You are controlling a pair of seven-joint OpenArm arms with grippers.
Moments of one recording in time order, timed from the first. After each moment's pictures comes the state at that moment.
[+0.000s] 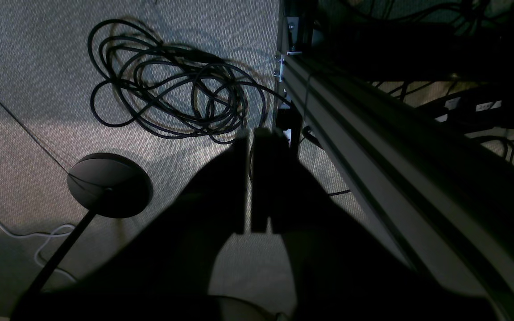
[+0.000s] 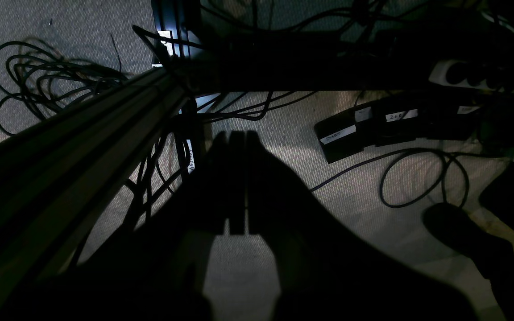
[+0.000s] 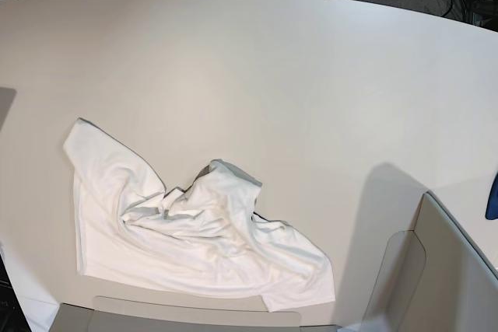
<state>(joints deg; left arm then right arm) 1.3 1.8 -5.1 6.9 0.1 -2.2 -2.3 -2.0 -2.2 2.1 11.9 -1.3 -1.0 1.9</state>
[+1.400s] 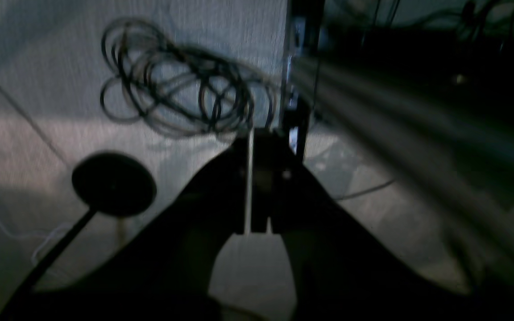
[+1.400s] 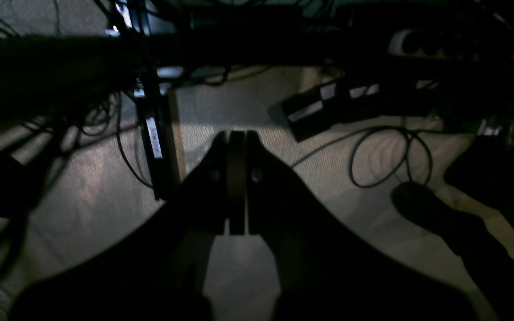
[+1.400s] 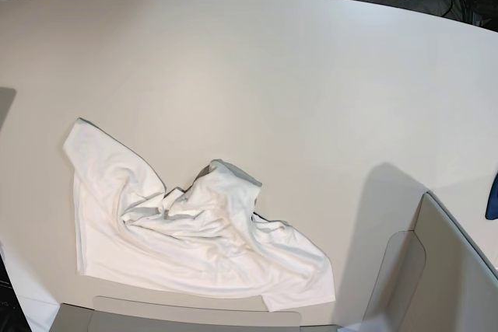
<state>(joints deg) 16.5 1.7 -5.4 26.7 0.1 -2.1 -1.1 -20.1 2.0 2.3 31.9 -1.2 -1.0 1.8</state>
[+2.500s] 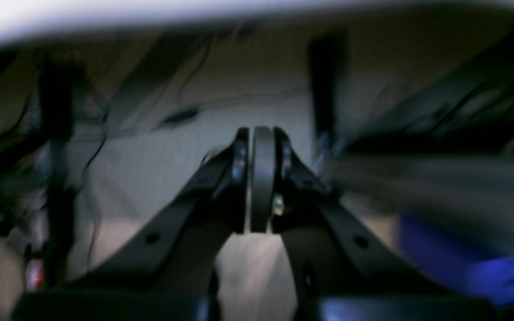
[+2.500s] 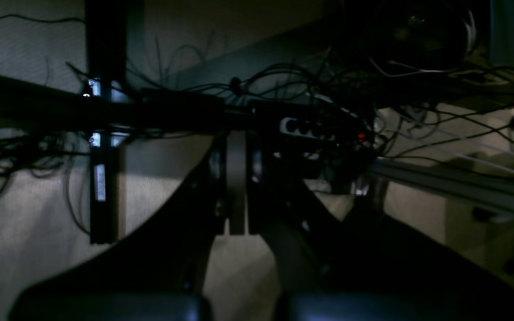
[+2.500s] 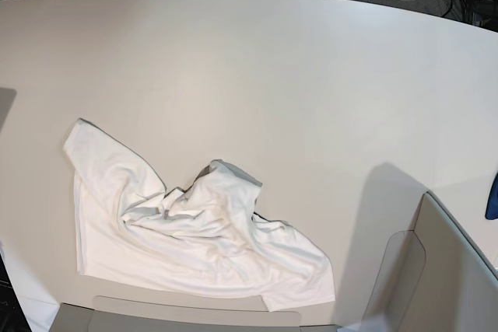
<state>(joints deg) 60.1 -8.5 -4.5 102.6 -3.5 -2.8 3.0 -59.9 10.1 8.0 92.5 -0.9 -1.1 1.4</state>
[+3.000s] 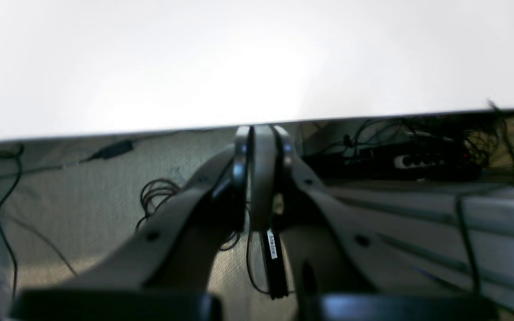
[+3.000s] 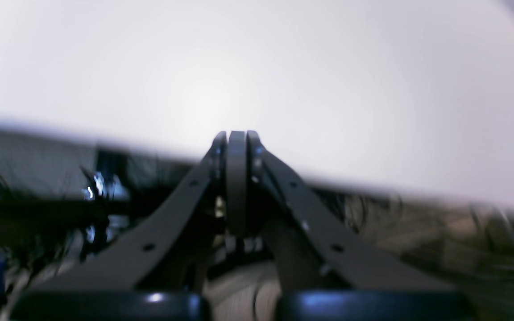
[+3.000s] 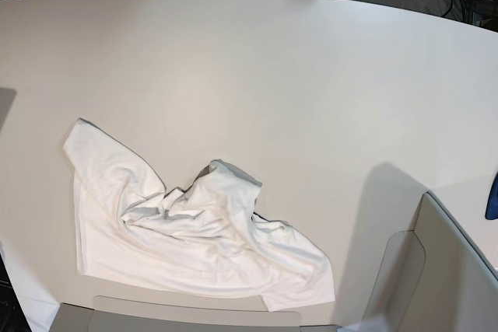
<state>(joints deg) 60.8 -22.4 2.3 113.4 -22.6 -1.8 7.5 -60.2 11.0 11.2 111.4 -1.1 -0.8 1.1</state>
